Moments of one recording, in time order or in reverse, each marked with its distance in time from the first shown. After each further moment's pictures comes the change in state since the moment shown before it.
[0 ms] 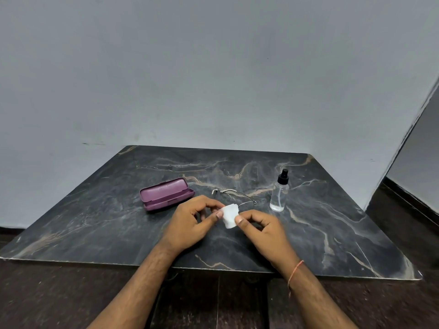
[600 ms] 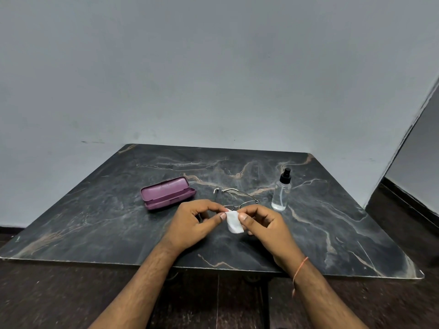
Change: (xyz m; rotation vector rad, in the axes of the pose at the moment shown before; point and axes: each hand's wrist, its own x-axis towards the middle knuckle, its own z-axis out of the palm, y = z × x) left_hand -0.004 -0.001 0.000 -0.129 -0.034 -0.073; right_hand 0.000 -0.017 0.000 0.216 -0.032 0.060
